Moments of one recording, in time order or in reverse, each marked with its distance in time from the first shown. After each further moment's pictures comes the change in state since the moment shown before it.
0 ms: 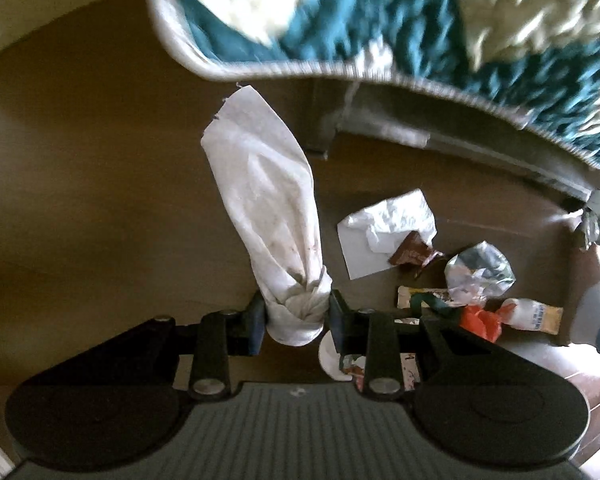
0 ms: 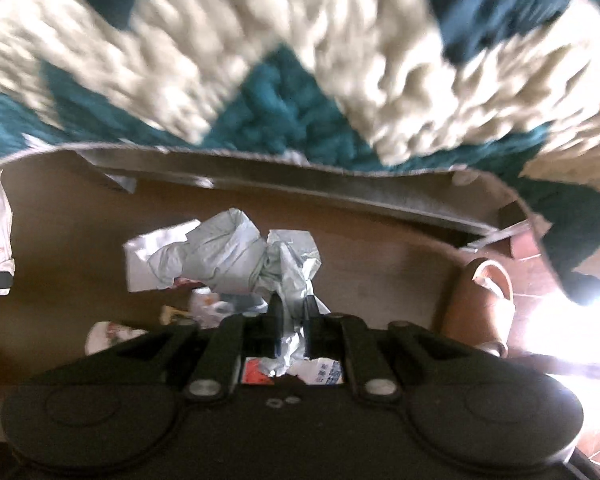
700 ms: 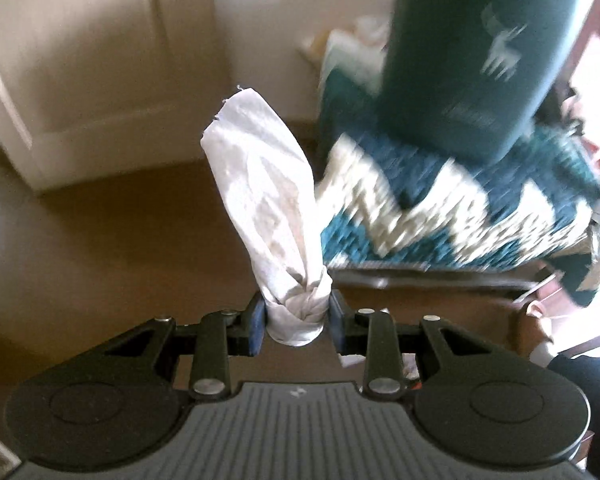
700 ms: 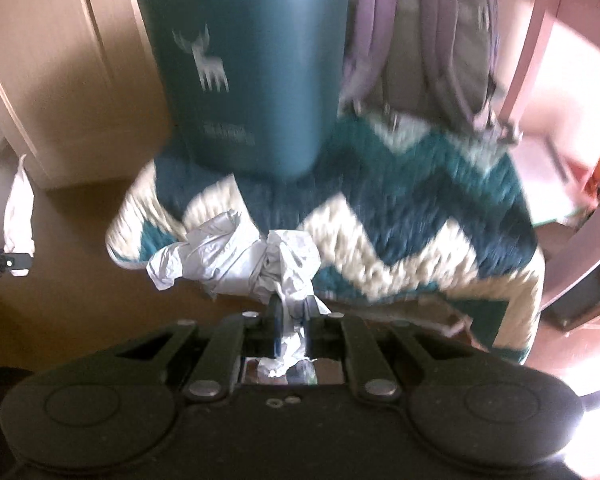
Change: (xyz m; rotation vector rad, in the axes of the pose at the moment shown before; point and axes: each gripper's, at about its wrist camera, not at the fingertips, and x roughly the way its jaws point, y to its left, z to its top) left arm -0.270 -0.017 -0.020 0.061 -0.419 0.049; right arm -0.255 0.028 -0.024 -0.053 -0.399 0.070
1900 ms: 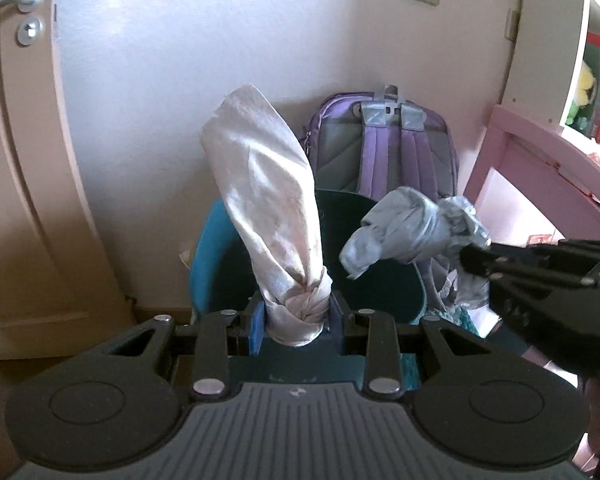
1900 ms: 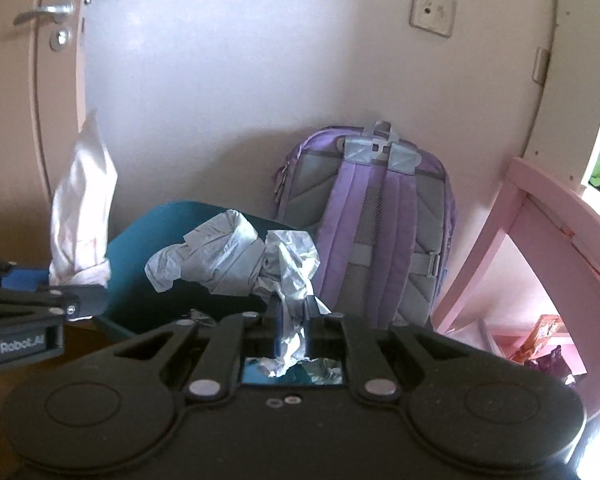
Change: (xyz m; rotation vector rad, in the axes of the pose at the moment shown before) left arm -0.102 -0.153 0.260 0.107 -0.283 -0.181; right arm -0.067 0.015 0.233 -0.056 -0.341 -0.209
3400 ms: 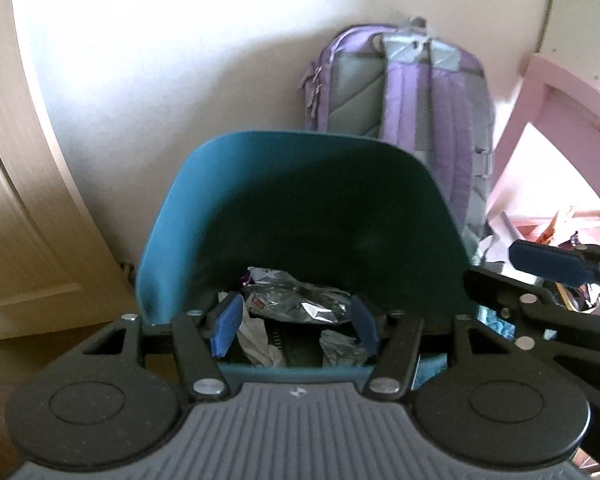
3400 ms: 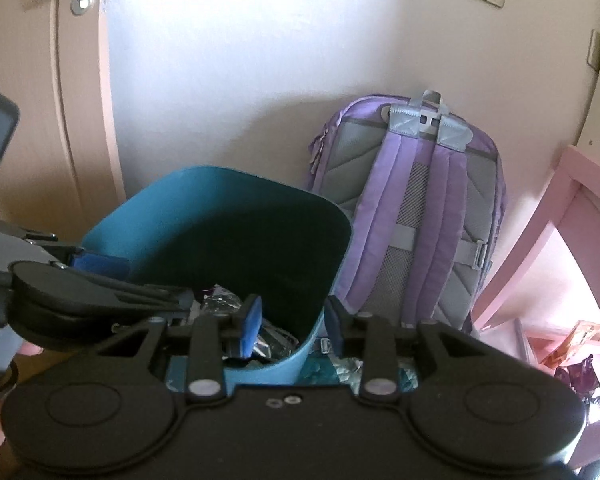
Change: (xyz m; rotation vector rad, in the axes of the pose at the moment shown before) left arm 0.078 -0.006 0.000 0.011 0.147 0.034; right arm 0.036 0.014 0.002 -0.040 0.063 0.128
